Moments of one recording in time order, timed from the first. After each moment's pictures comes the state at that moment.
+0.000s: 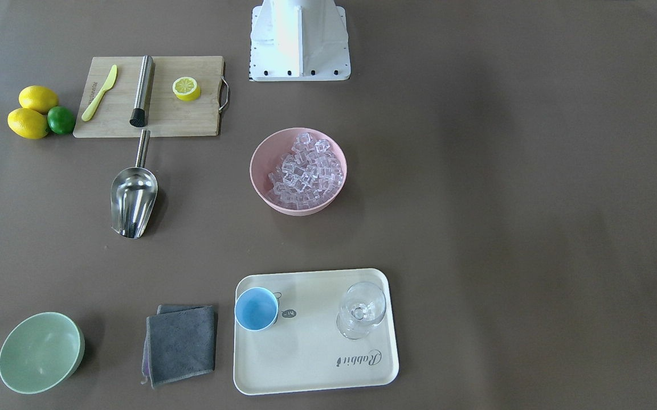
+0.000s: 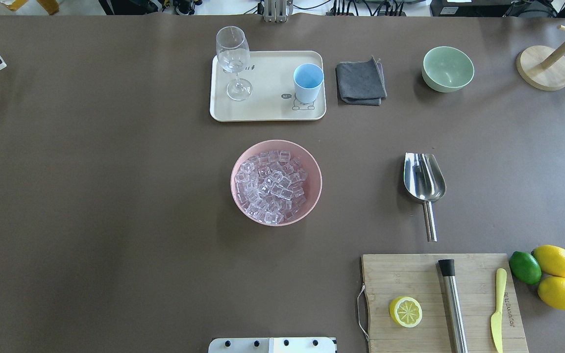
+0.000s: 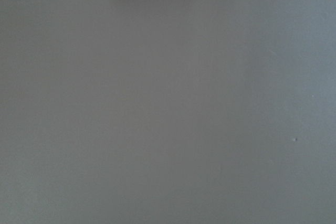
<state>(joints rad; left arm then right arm) -1.55 -1.43 -1.80 -1.46 -2.44 -0.08 1.58 -1.64 1.72 -1.65 2.33 -0.06</state>
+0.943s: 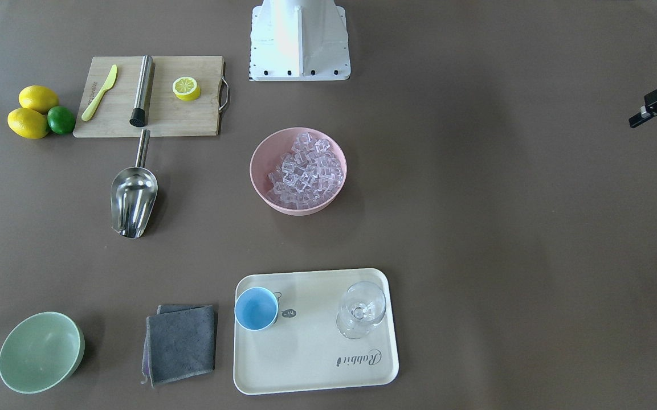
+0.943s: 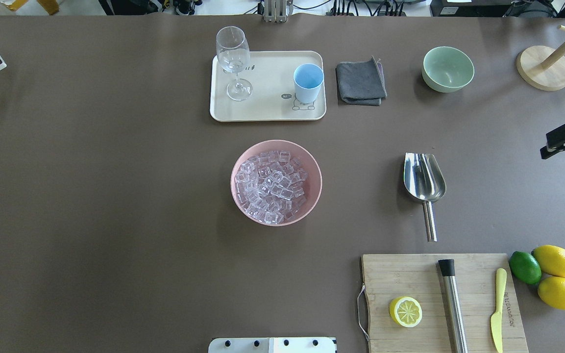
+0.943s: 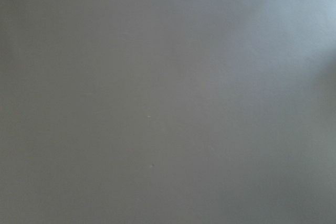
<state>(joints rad) -1.40 -1.49 -1.80 -1.78 -2.65 -0.08 1.20 -1.63 2.07 -1.64 2.33 0.62</state>
